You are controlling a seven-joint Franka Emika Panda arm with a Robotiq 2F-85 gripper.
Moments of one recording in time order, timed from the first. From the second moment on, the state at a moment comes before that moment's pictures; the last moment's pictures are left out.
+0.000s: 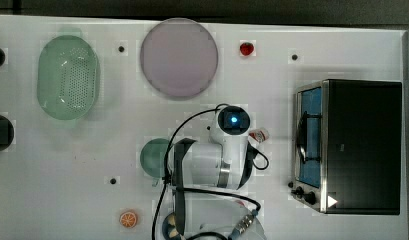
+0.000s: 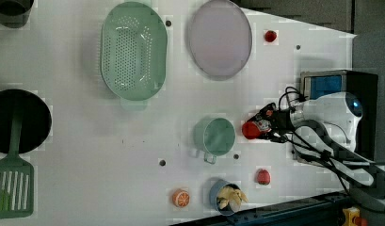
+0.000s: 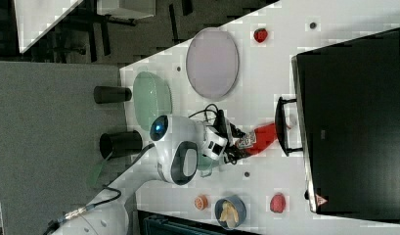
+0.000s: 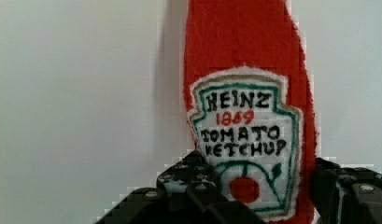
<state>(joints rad) -0.05 0.35 -0.04 -2.36 0.02 0.94 0.42</state>
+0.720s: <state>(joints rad) -0.03 0.18 -0.01 -2.30 0.01 0.84 0.45</state>
